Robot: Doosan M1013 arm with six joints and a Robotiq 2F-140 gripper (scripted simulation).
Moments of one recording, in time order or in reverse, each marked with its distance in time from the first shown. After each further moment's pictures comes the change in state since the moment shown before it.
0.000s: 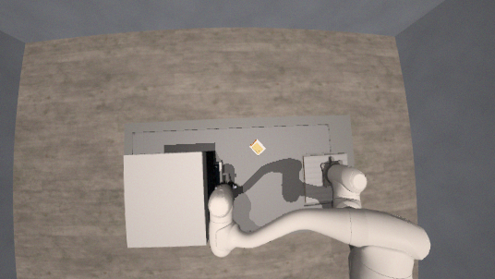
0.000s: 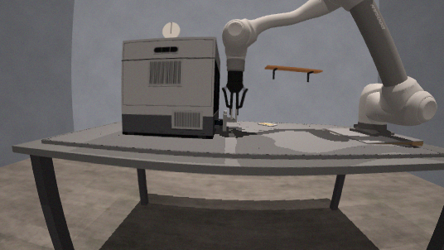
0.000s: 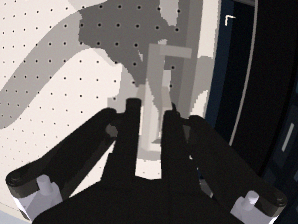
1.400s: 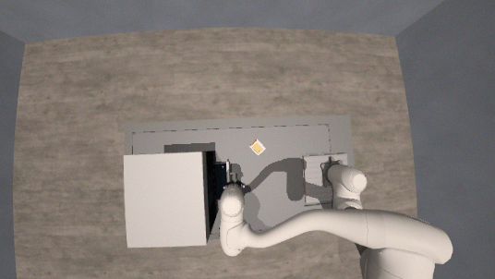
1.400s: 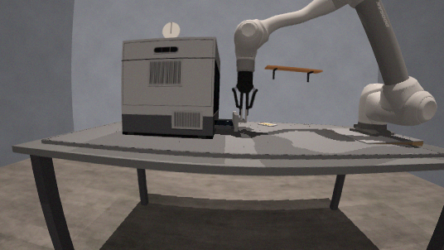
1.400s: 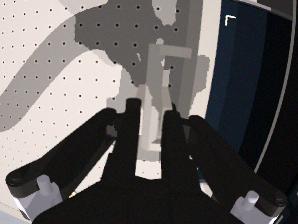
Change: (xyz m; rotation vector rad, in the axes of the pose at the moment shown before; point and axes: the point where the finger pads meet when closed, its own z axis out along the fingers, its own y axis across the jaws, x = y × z) arm 0.000 -0.049 0.000 0.000 0.000 0.000
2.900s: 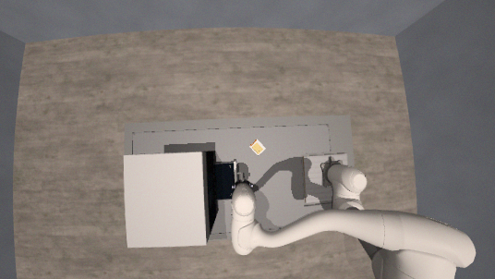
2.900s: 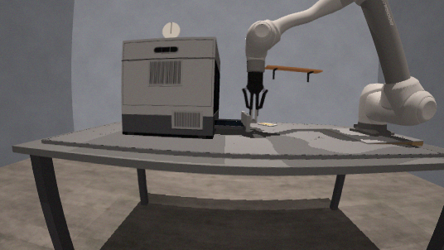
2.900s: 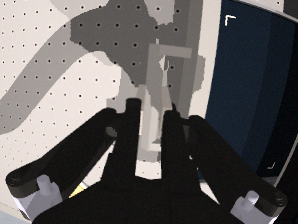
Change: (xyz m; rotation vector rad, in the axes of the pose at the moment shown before) arm 0.000 -0.050 0.000 0.000 0.000 0.000
